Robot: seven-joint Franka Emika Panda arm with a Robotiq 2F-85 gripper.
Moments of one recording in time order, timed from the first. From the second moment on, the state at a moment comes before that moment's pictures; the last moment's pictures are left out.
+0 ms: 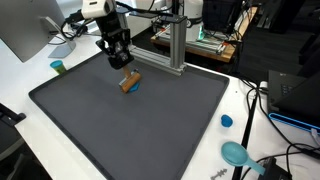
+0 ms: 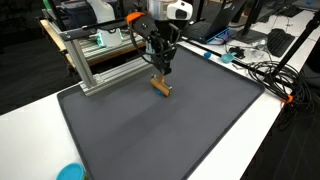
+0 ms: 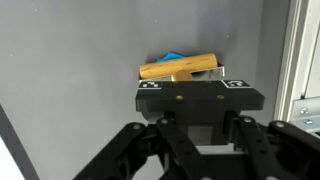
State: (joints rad) arm -0.14 0.27 0.04 -2.01 0.04 2.27 -1.56
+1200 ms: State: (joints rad) arm -0.19 0.28 0.04 -2.02 0.18 2.27 -1.74
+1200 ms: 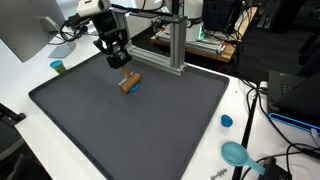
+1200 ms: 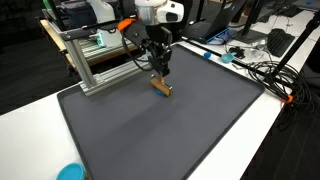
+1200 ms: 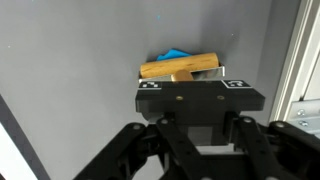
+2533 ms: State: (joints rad) arm -0.26 0.37 0.03 -1.89 0.31 2.10 -1.97
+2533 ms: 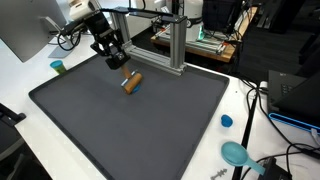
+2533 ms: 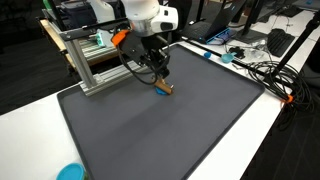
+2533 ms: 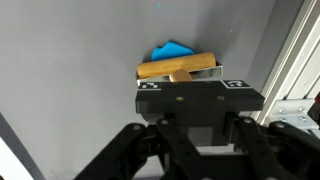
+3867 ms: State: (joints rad) arm -0.24 0.42 0.04 -1.83 0.31 2.02 -1.96
